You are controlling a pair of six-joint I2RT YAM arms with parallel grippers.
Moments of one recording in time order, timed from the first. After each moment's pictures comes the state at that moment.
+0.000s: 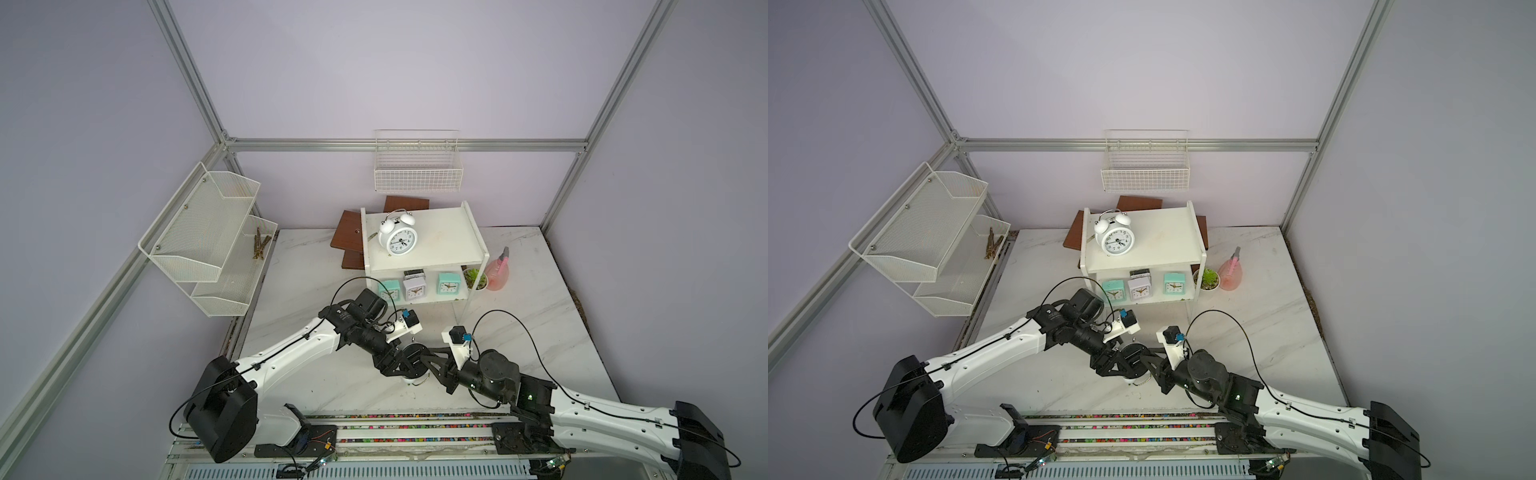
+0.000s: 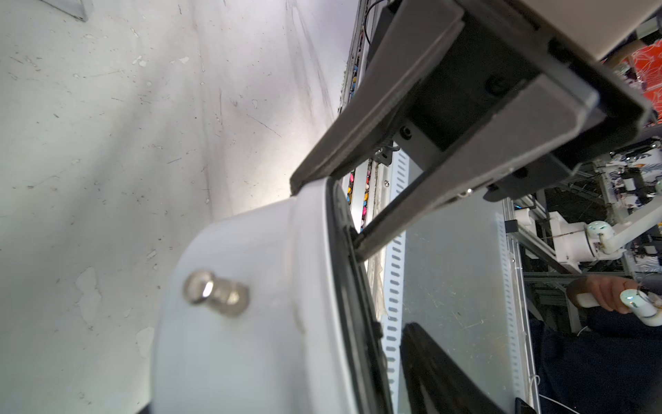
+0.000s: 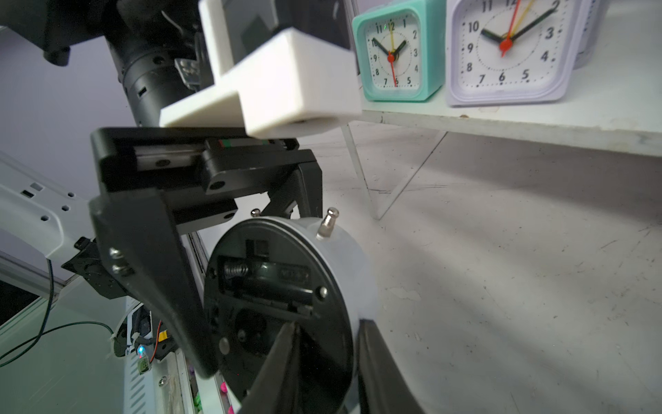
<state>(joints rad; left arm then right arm) -0.69 1.36 0.95 -0.71 0.81 0.22 1.09 0.80 0.31 0.23 0.11 0.40</state>
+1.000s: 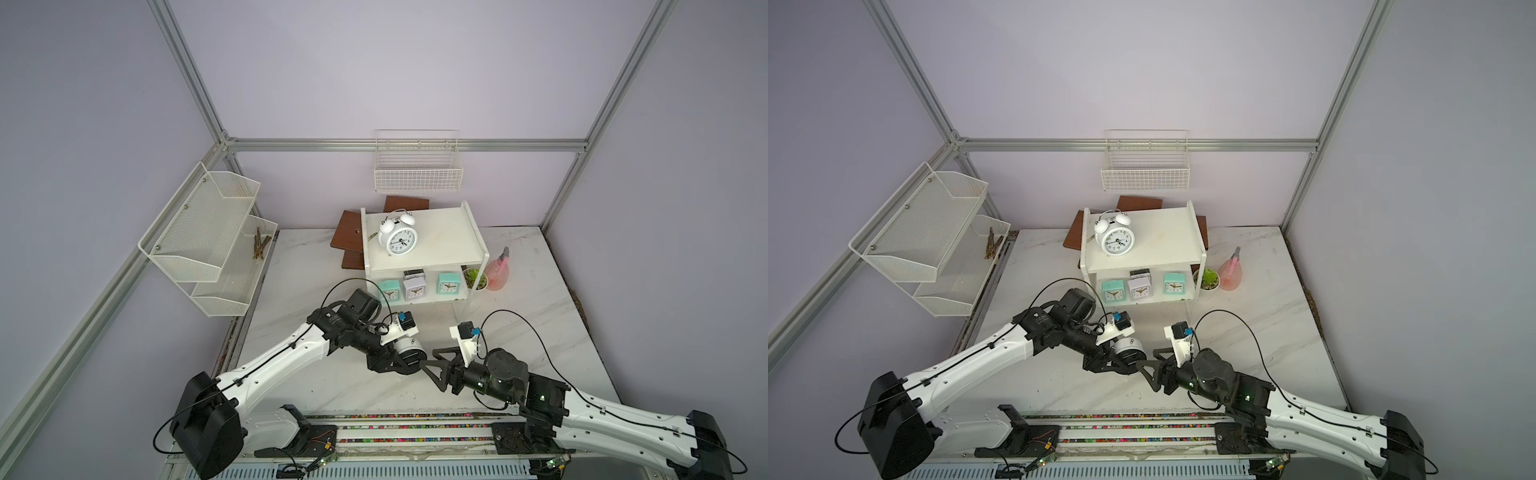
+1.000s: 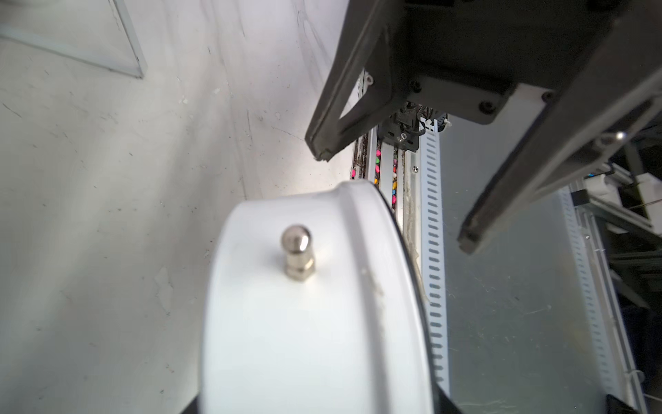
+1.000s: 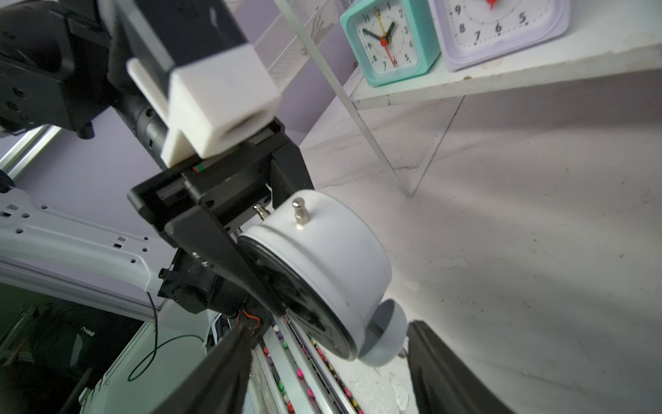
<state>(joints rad) -0.68 1.23 0.93 -0.71 0.69 0.41 1.10 0.70 0.39 0.04 0.03 0.73</state>
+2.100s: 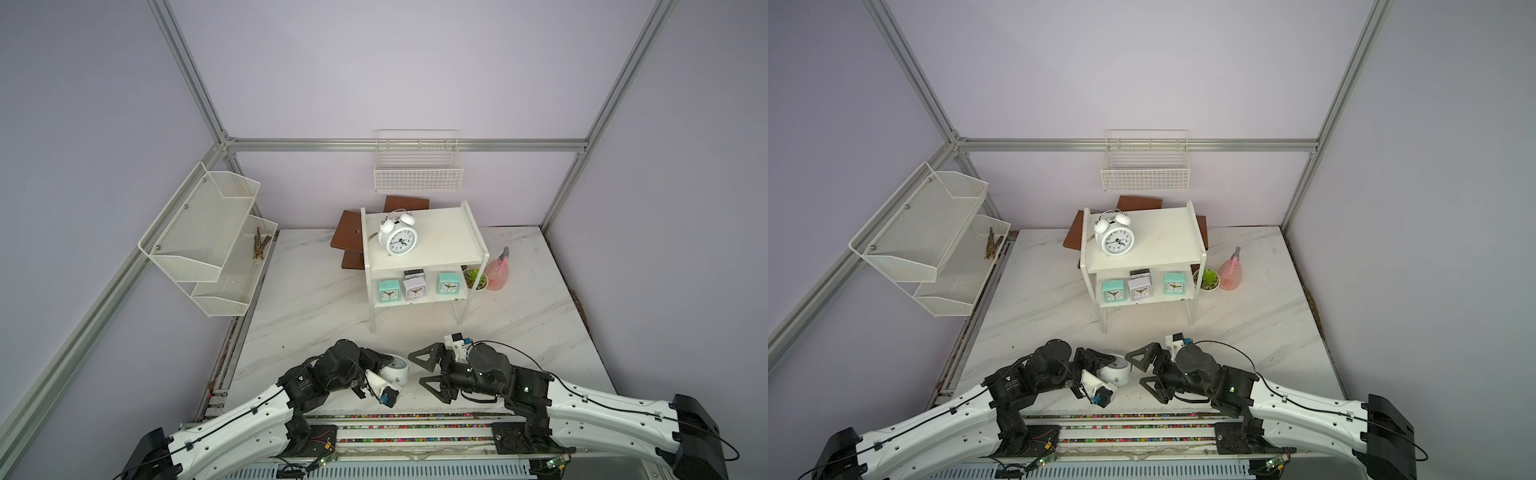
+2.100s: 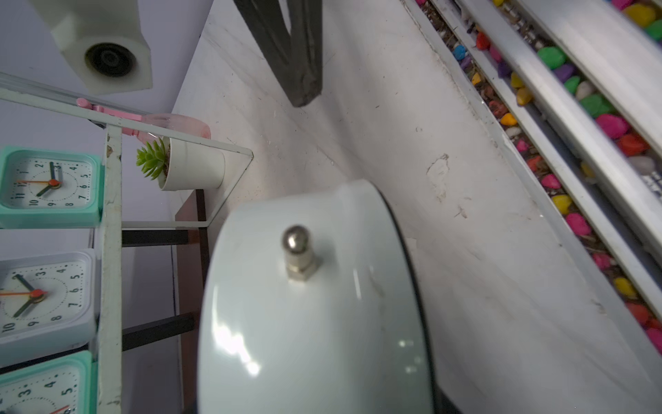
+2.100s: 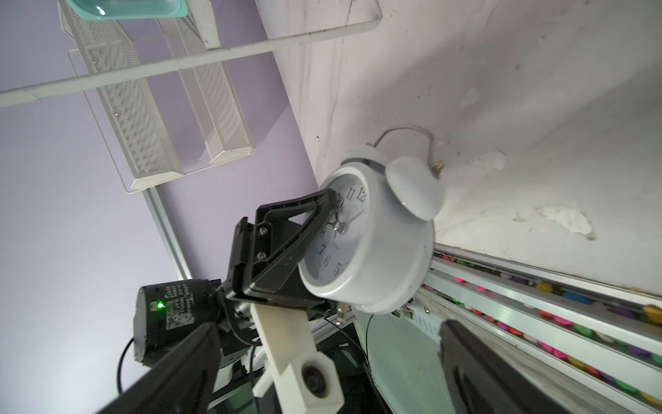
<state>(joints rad) -0.89 0.79 0.39 -0.21 0.12 1.26 1.10 0.89 0.43 0.09 -0.12 1.75</state>
